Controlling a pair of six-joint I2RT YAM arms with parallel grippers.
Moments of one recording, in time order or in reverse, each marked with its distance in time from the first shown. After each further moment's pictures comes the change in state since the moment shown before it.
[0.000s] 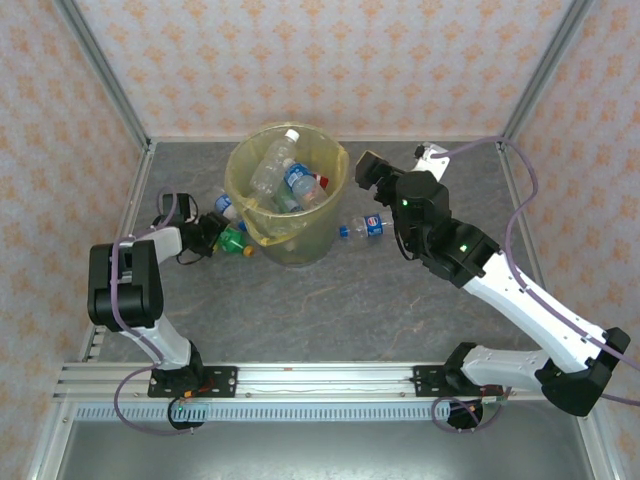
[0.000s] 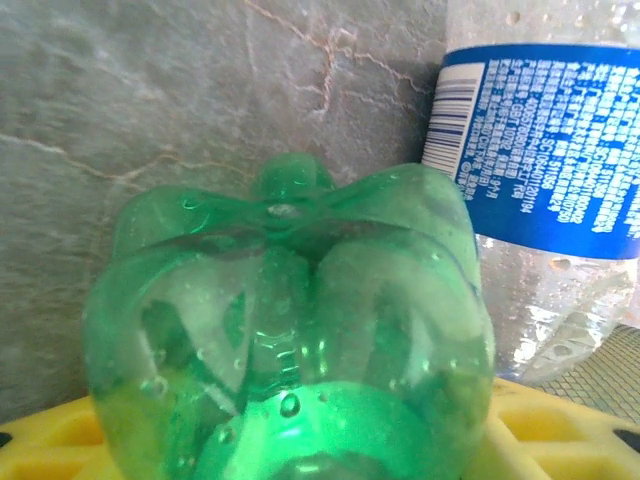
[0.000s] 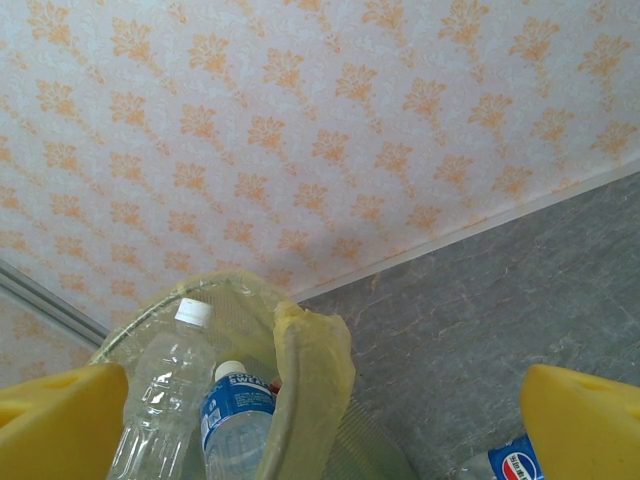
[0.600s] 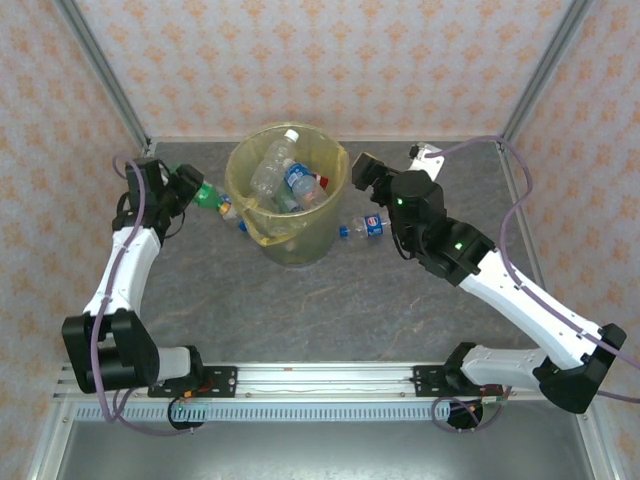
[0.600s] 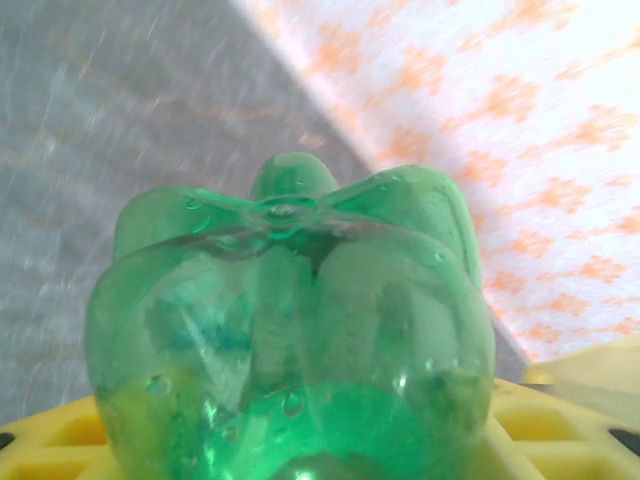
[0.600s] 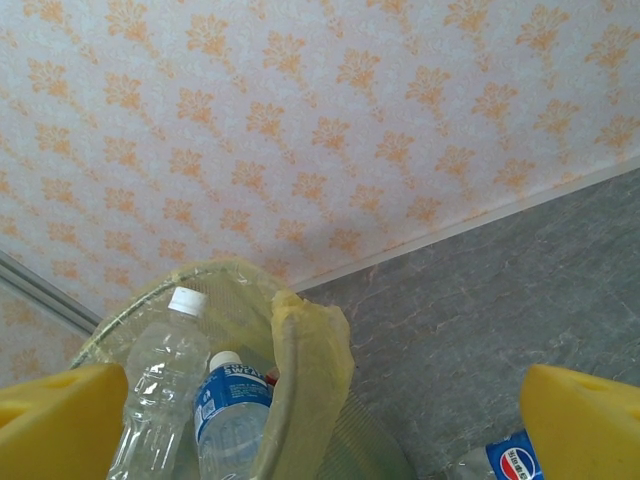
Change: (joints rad) left arm -0.004 -0.380 0.243 -0.167 -0.196 0.115; right arm 0.000 0.023 -0.001 0.002 -0.012 -0.011
